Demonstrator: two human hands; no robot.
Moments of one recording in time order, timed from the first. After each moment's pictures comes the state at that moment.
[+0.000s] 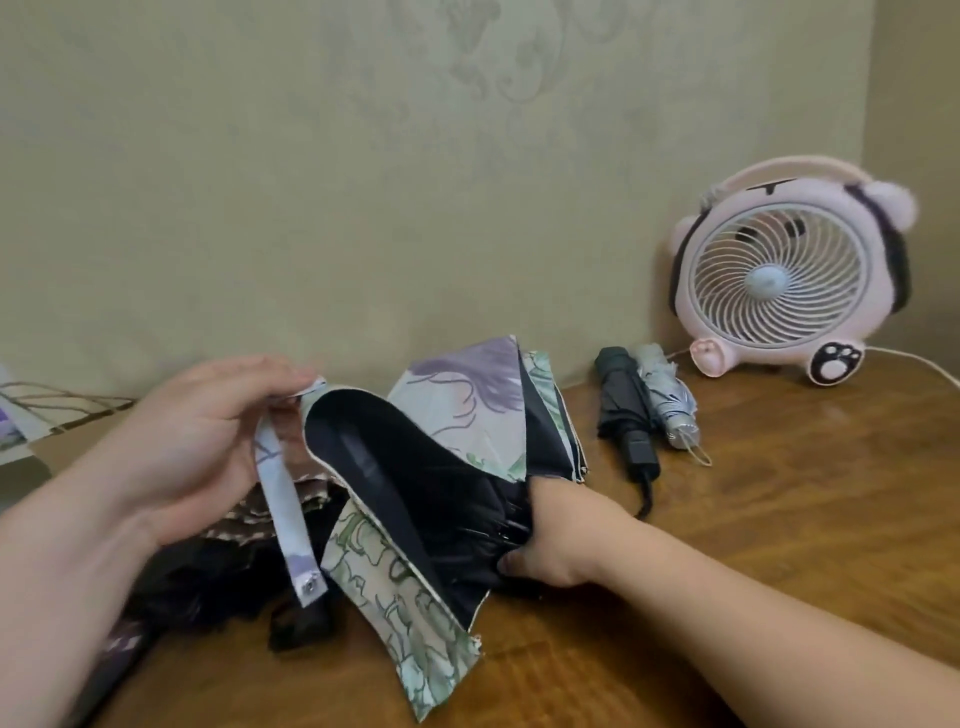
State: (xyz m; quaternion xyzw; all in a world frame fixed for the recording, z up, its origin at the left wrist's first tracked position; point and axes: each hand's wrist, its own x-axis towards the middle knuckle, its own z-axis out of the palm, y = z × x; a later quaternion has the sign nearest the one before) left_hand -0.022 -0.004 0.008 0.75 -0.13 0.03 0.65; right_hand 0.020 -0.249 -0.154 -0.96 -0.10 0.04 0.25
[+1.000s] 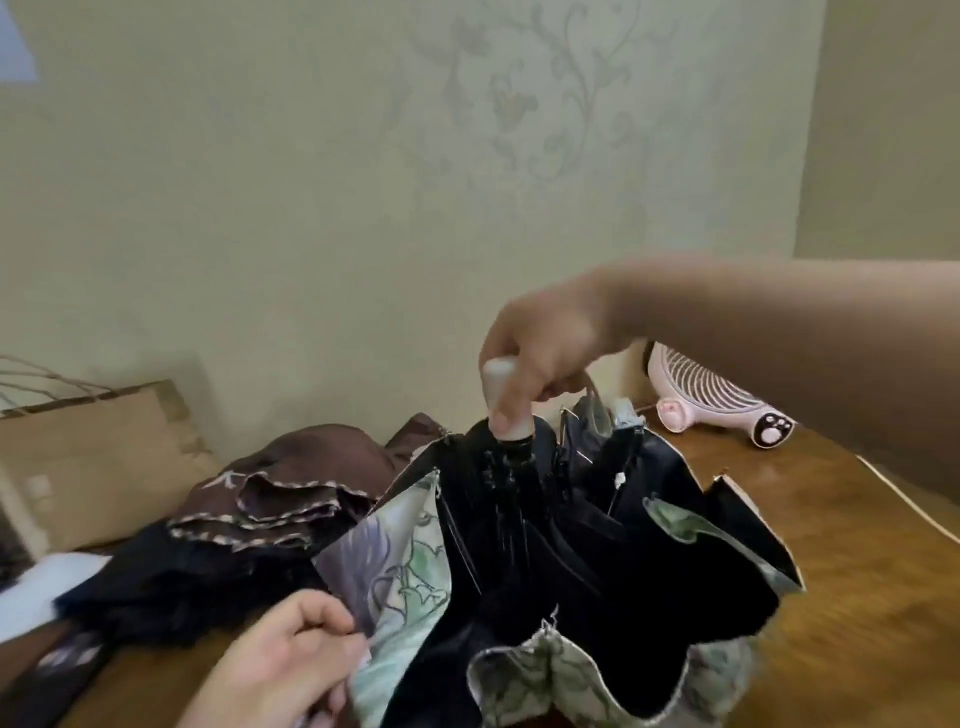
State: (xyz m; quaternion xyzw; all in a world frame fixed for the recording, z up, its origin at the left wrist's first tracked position) left_hand -0.102 0.038 -0.112 0.74 0.00 -0.08 0.67; right_hand 0.001 -0.239 0.070 -0.95 -0.23 0.16 0.17
